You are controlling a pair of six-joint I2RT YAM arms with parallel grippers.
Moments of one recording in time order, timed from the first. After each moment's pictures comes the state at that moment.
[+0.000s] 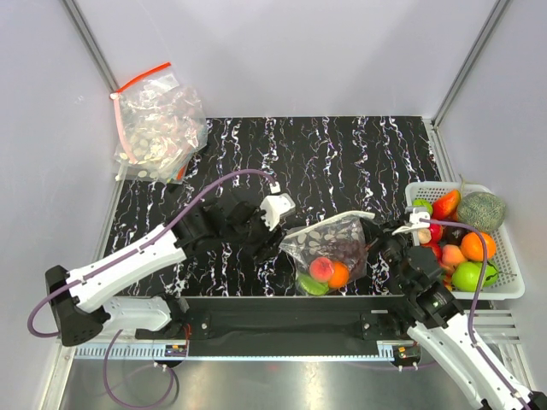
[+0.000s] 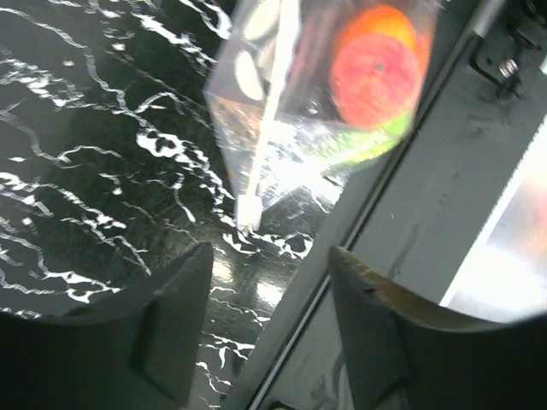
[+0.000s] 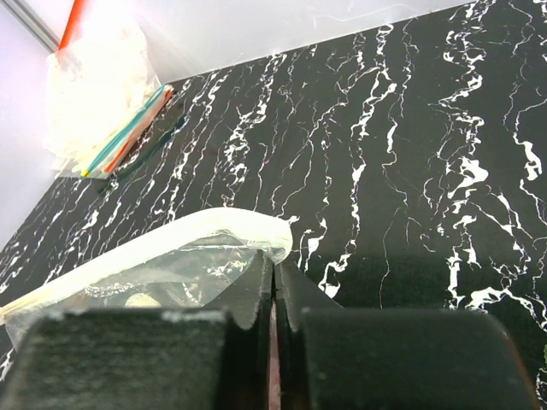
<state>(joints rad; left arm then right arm) -0.97 1.18 1.15 -0.77 0.15 -0.02 0.57 0.21 0.31 -0.11 0.27 0.42</state>
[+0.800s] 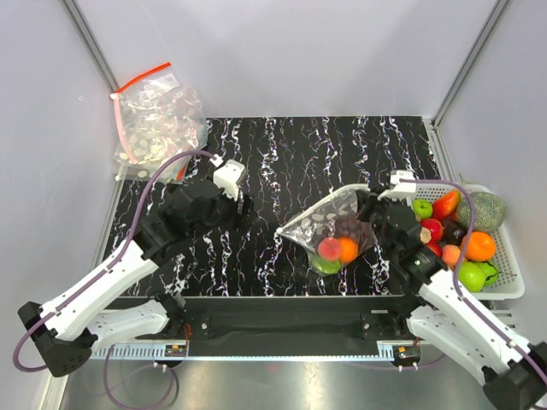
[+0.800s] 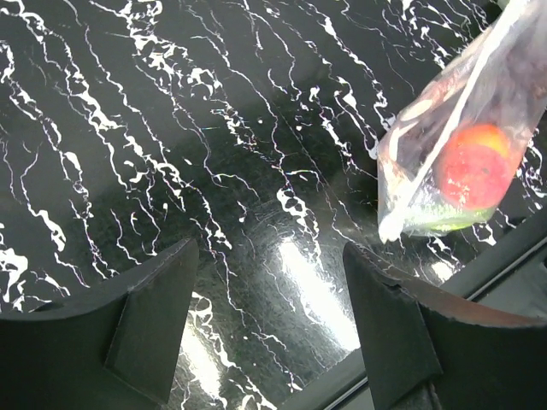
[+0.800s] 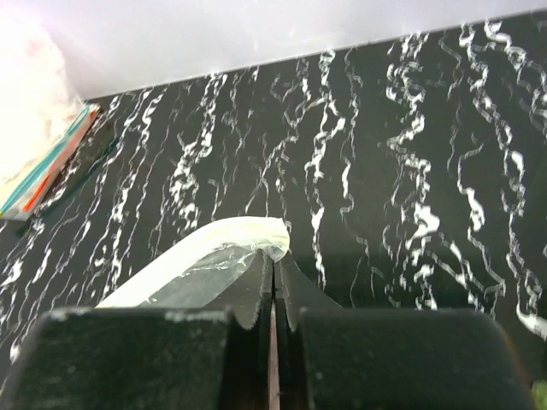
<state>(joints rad) -0.80 0.97 1.05 -0.59 -0.14 -0.20 0.57 0.68 0.54 0.04 0.41 0.35</state>
